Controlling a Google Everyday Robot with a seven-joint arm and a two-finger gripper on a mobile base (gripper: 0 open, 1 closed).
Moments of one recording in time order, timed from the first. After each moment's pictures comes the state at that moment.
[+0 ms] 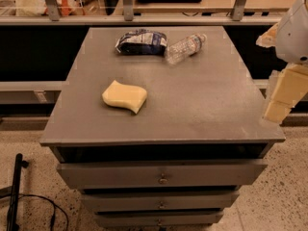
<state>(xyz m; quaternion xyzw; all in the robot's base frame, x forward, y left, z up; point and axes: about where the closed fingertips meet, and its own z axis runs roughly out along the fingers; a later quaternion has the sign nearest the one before) 0.438 -0.216 0.979 -0.60 0.78 -0.04 0.16</state>
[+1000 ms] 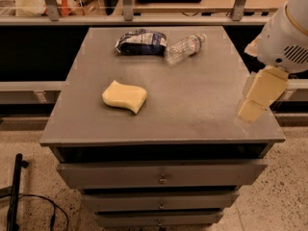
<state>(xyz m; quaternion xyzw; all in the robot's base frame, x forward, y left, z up) 0.443 -0.189 0.966 -0.55 0.81 0.01 0.18</state>
